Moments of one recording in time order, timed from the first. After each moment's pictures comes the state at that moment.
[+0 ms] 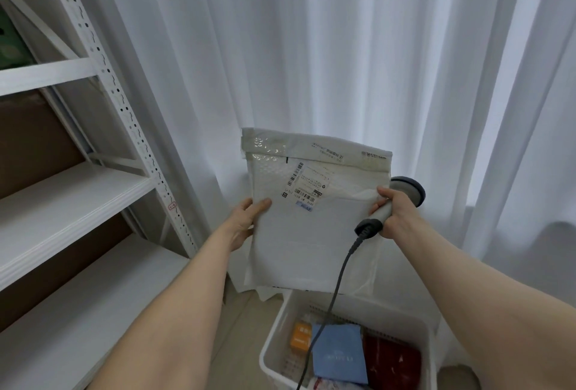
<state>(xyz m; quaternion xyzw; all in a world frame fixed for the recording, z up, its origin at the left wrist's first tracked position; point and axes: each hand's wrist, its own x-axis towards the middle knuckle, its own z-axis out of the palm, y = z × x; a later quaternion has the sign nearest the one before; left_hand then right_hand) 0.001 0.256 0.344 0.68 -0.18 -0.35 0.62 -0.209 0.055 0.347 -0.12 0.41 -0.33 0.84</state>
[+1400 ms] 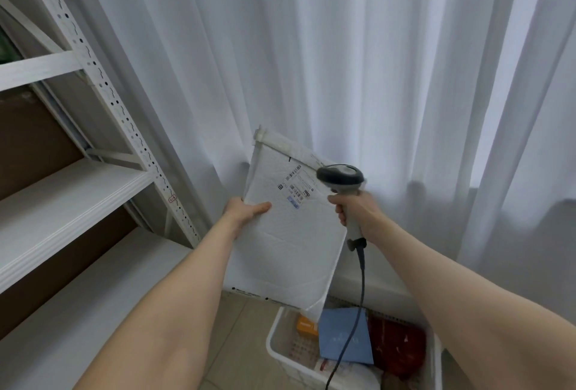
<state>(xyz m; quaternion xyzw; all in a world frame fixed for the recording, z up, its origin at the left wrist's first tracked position) 0.019 0.243 0.327 0.81 -0.15 -0.26 0.51 -0.188 0.093 0.332 -0.55 0.37 -0.22 0.72</state>
